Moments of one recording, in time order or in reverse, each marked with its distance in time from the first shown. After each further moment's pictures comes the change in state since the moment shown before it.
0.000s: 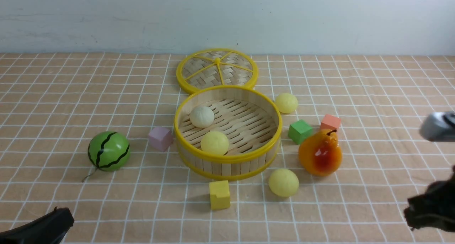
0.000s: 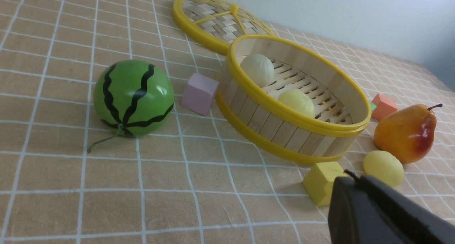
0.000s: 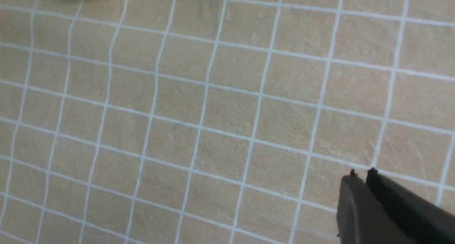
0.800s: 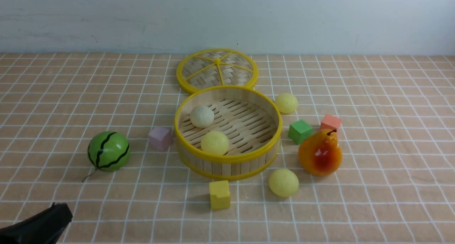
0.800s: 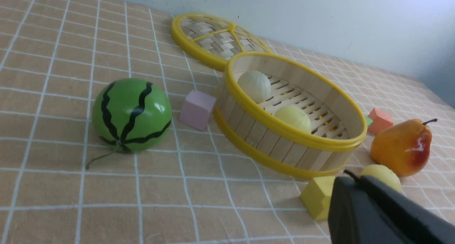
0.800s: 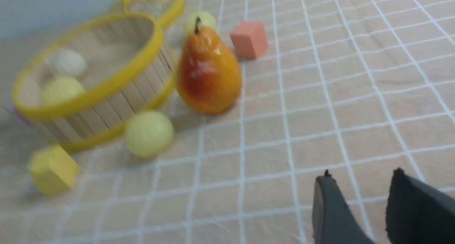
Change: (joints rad) right arm -0.062 -1.172 0.866 -0.174 -0.688 0.392; left arm 0.000 0.000 0.000 0.000 -0.022 0.000
